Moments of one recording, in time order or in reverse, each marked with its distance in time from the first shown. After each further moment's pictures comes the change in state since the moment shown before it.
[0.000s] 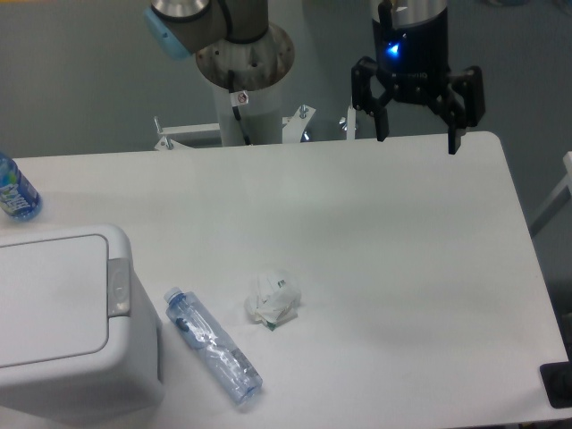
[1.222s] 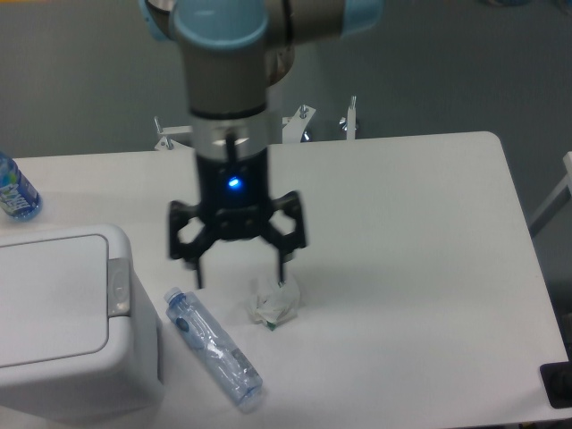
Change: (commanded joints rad) arm -0.423 -0.219 0.041 0.284 -0.137 -1.128
